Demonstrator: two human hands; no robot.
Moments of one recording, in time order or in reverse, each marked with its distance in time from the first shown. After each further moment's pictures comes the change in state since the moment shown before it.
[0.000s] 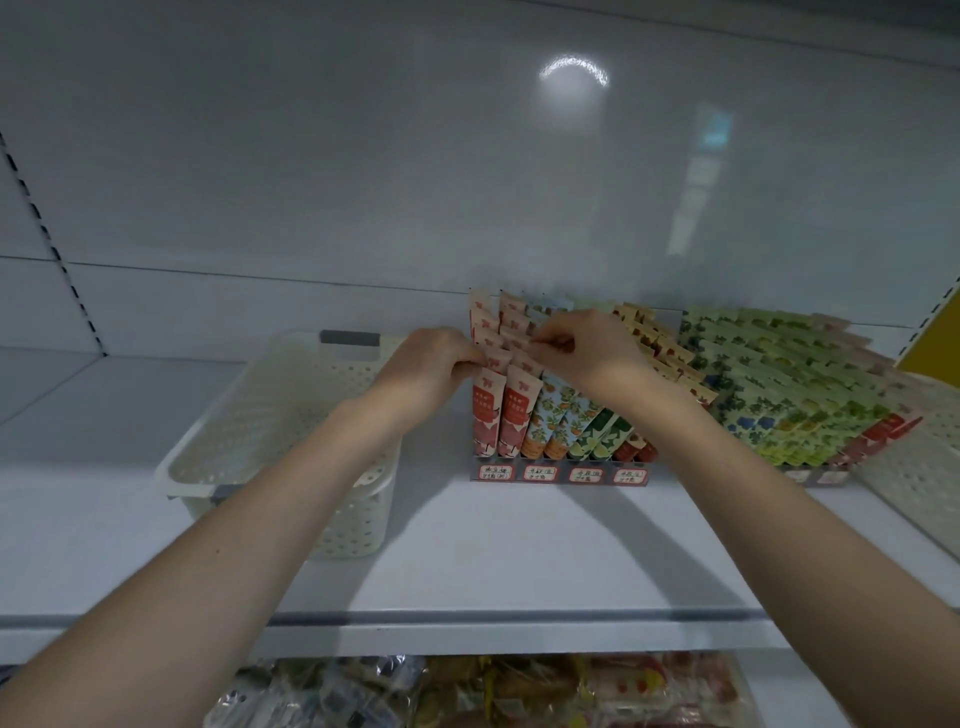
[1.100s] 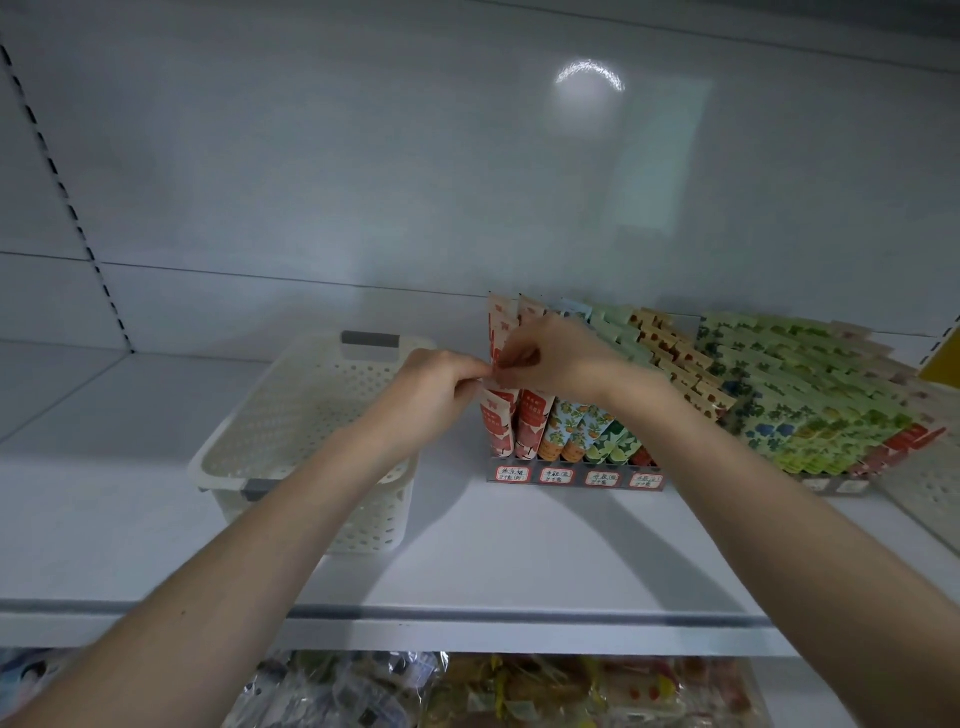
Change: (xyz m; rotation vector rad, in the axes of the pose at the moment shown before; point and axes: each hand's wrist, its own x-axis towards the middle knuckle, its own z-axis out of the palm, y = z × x) left_hand -0.034 0.008 -0.011 -0.112 0.096 -0.039; right_hand 0.016 -0.027 0.012 0.002 -0.240 -0.121
